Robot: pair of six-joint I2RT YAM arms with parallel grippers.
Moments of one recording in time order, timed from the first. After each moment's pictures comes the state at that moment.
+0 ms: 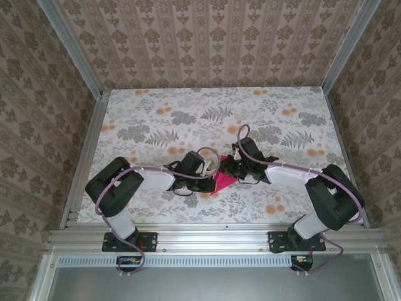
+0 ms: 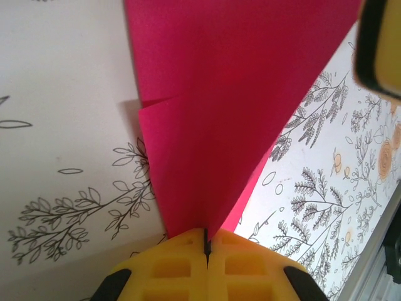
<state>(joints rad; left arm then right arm) -0.86 1.71 0.71 0.08 0.48 -0.62 0.56 1.52 0.72 -0.01 -0.37 0.94</state>
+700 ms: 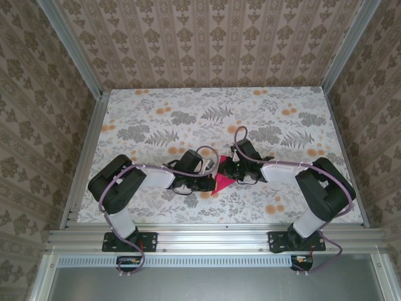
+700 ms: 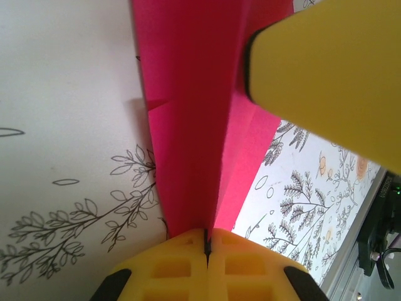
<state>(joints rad) -0.82 1.75 0.71 0.12 0.56 -0.66 0.55 1.62 0.72 0.02 -0.37 0.94</state>
